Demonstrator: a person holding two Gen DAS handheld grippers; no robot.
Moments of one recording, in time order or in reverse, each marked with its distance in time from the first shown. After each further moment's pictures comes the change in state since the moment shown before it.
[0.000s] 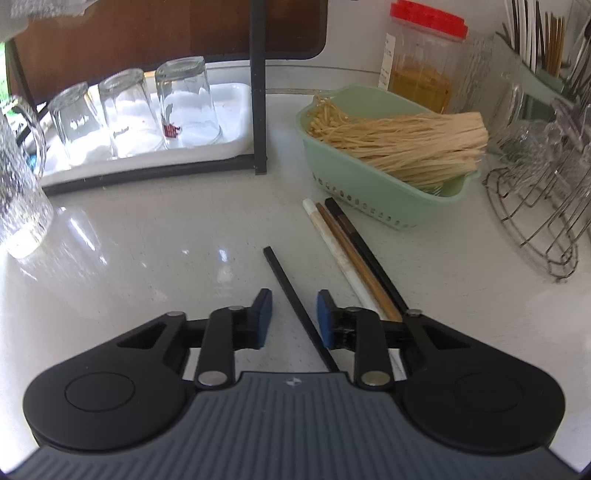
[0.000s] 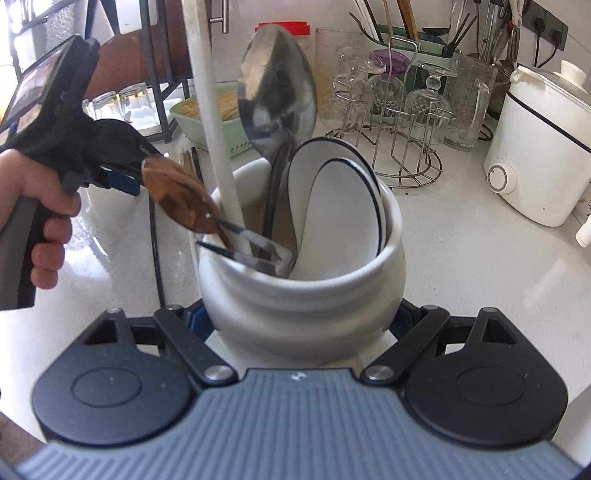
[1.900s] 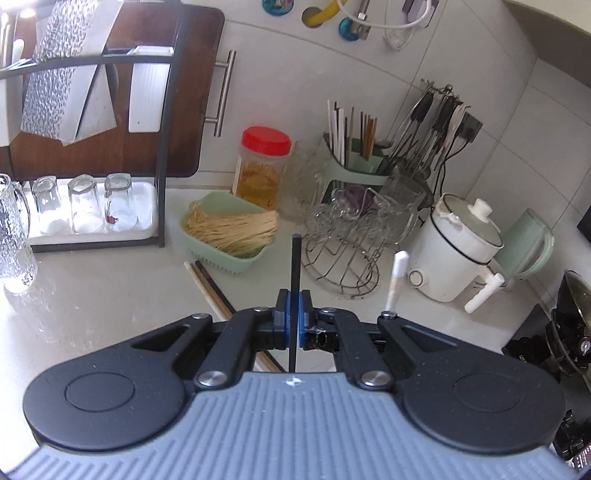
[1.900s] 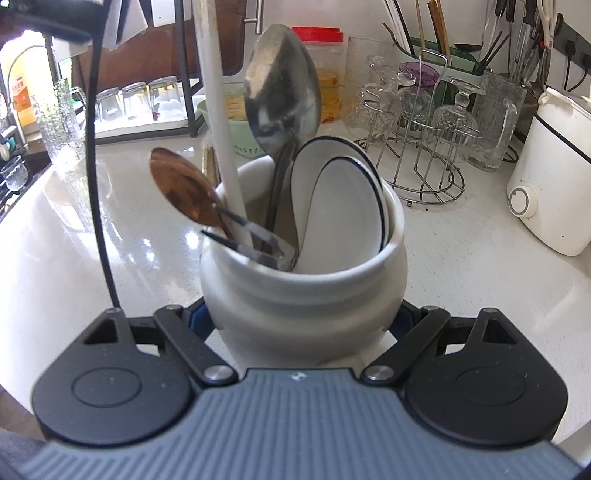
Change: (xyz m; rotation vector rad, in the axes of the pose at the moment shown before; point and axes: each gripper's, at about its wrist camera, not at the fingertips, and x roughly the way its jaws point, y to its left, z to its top) left arm -0.225 -0.010 -0.024 0.028 -0.206 -0.403; right arm 0.000 -0.004 -0.003 -0.096 -0.026 0.076
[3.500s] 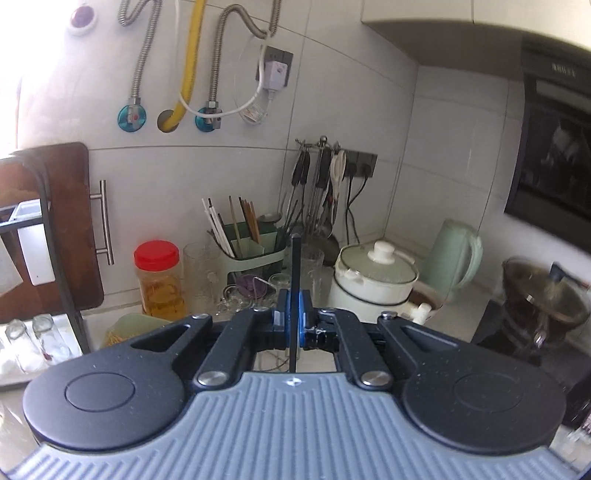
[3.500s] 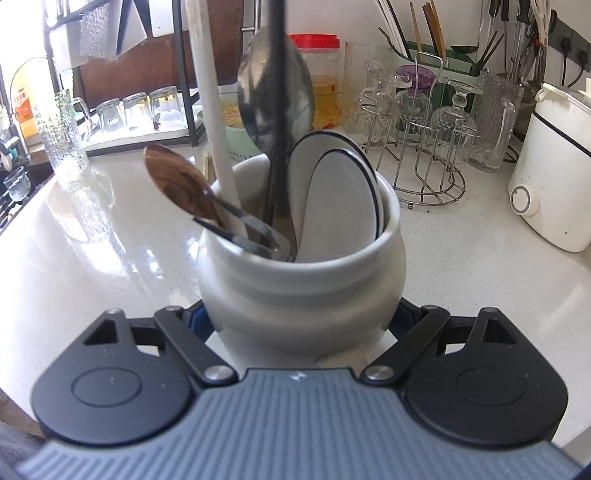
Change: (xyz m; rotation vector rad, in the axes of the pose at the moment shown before) left arm -0.027 -0.108 0.033 0.312 -0.228 -0.180; right arm -0.001 -0.004 -0.005 0.024 -0.034 0.013
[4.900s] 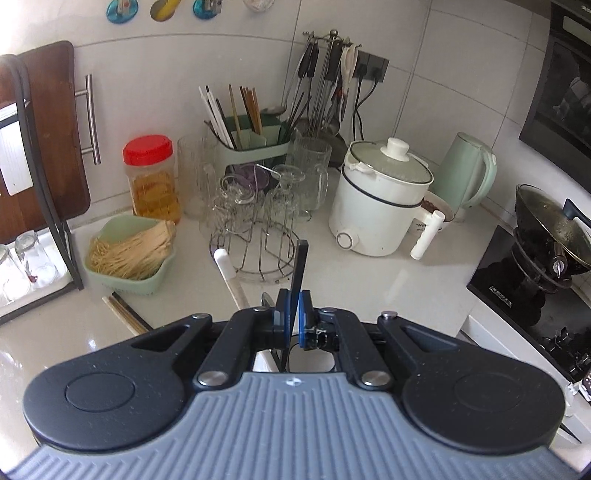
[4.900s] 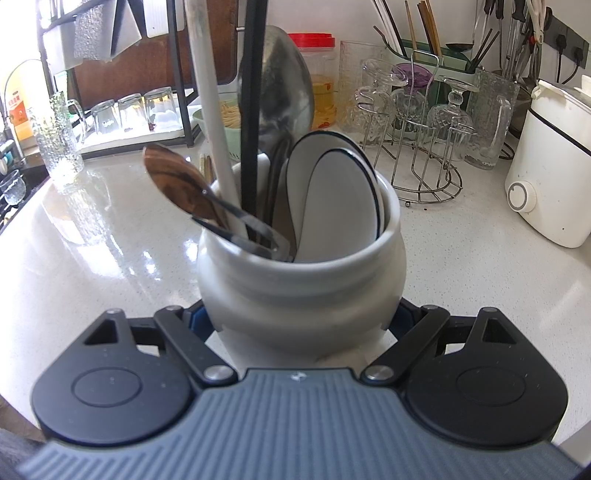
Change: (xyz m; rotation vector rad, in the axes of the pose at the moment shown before) left arm 0.048 0.012 -0.048 -0.043 0.319 -0.016; right arm 0.001 0.000 -0.001 0.008 0.000 -0.008
